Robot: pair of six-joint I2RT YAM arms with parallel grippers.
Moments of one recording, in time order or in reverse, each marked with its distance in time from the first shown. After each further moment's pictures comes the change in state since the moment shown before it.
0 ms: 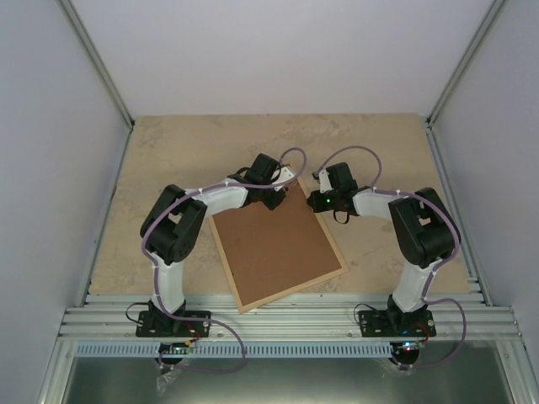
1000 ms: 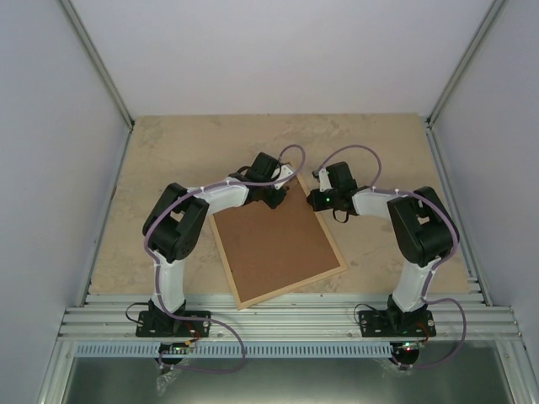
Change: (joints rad) left arm 0.006 0.026 0.031 -0.011 0.027 -0.050; right arm 0.000 0.012 0.005 0.022 0.004 0.000
